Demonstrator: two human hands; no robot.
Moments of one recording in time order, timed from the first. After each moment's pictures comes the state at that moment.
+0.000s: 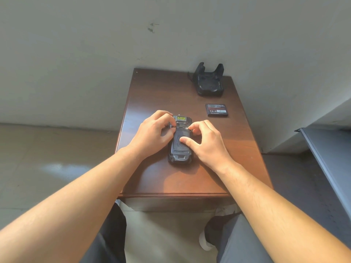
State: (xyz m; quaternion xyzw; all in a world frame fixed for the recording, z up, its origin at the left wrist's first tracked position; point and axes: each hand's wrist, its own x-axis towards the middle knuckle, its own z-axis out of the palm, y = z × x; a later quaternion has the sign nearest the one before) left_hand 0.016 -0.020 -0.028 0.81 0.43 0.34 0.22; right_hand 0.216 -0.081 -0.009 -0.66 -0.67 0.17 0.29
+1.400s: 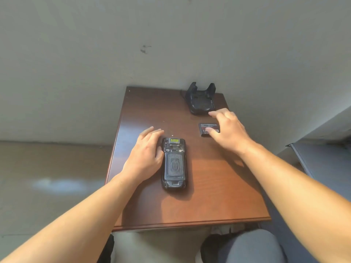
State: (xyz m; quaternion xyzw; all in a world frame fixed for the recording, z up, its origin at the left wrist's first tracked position) left_hand 0.023 -0.016 -0.031 0.77 0.52 0.30 0.22; right_hand 0.309 -0.001 0.033 -0.70 -0.70 0.05 0.14
